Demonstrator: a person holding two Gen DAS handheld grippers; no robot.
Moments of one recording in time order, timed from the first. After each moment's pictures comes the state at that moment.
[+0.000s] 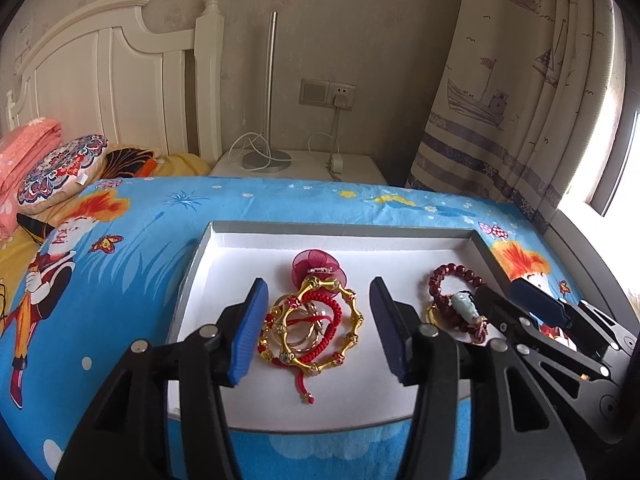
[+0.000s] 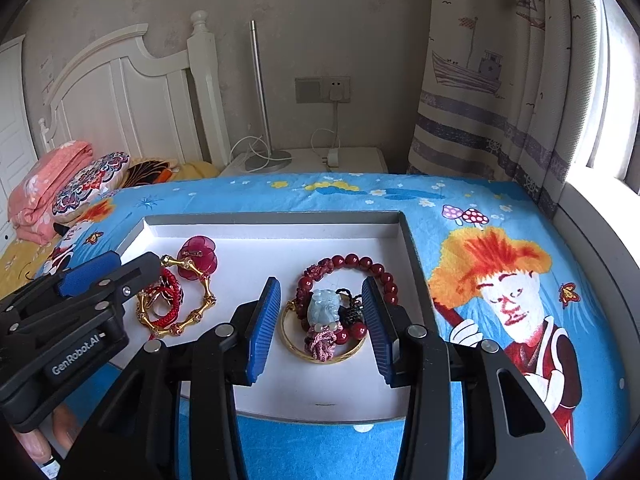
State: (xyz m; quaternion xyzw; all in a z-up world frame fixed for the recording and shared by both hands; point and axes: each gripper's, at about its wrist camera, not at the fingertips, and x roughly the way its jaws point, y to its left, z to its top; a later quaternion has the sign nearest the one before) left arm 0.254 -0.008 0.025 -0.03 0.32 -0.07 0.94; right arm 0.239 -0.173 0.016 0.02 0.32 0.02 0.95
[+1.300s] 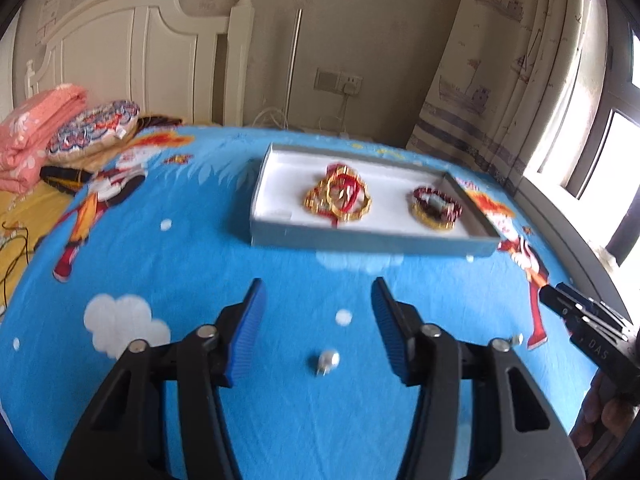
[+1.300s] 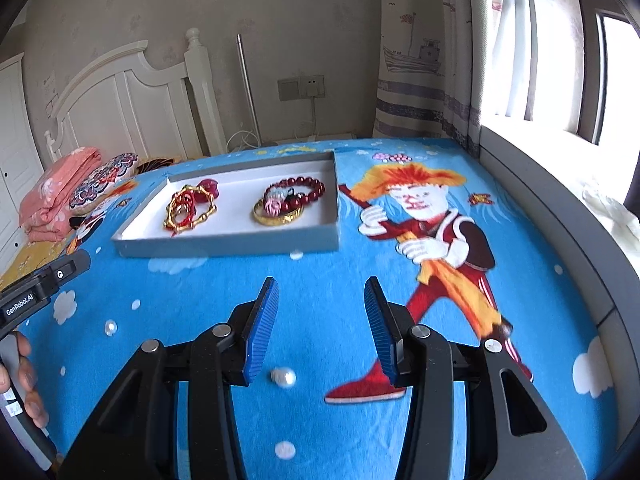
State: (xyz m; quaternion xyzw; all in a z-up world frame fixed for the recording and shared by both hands) left arm 0.098 0.048 0.013 -0.06 0.35 -0.08 0.93; right arm 0.082 -0.227 0.011 0.05 0.32 0.01 0.95
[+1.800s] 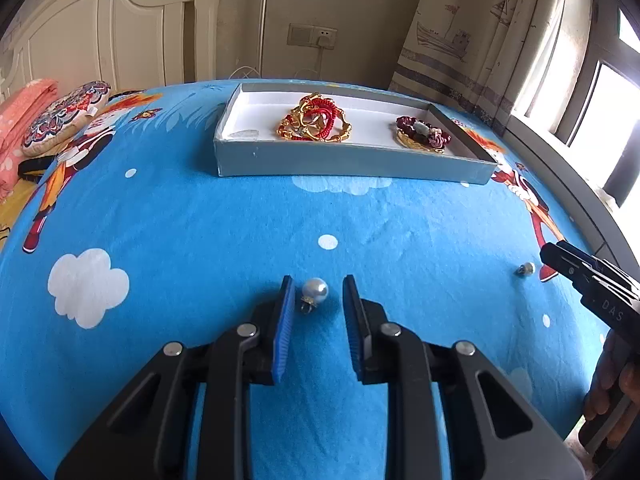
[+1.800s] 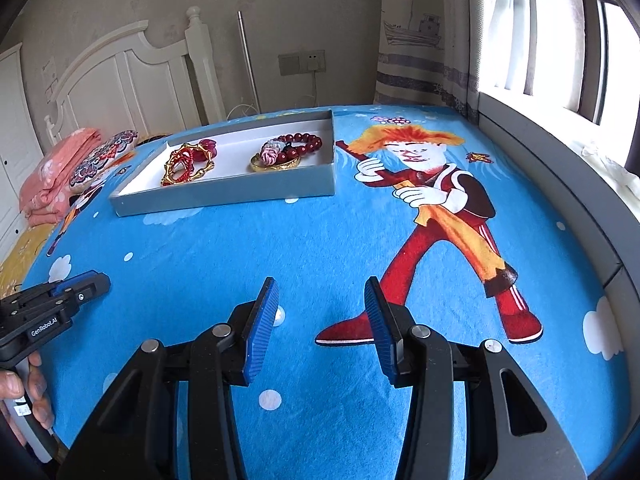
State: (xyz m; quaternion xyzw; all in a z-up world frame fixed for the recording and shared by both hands) left arm 0.095 0.034 -0.026 -0.02 0.40 -0.11 0.91; right arm 0.067 -0.228 -0.018 0.05 0.35 0.02 0.93
